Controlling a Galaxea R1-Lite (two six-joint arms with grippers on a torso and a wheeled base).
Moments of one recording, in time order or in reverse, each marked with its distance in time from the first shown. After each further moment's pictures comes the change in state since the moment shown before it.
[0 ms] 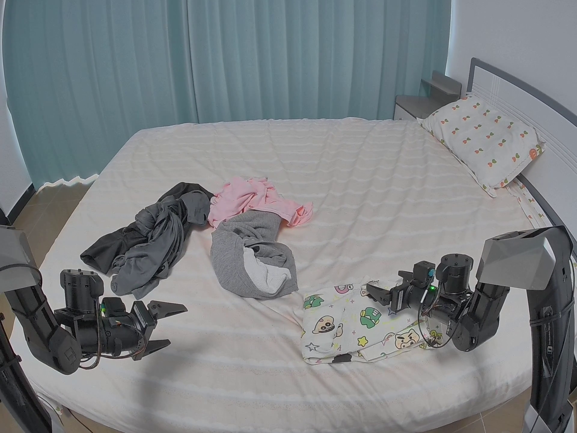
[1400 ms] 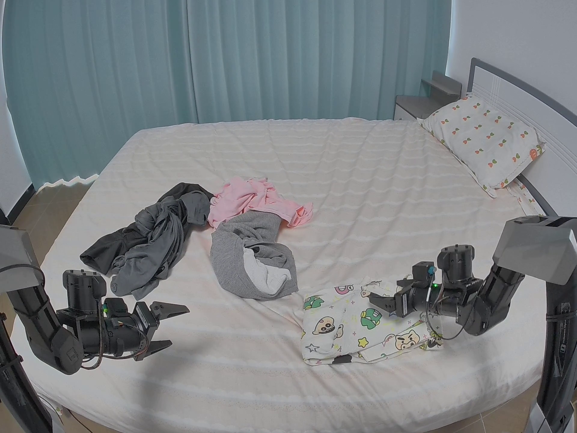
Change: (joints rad) left arm -0.006 0.010 -0.004 0.000 0.003 0.001; right arm -0.004 -0.147 -0.080 0.440 0.093 -0.099
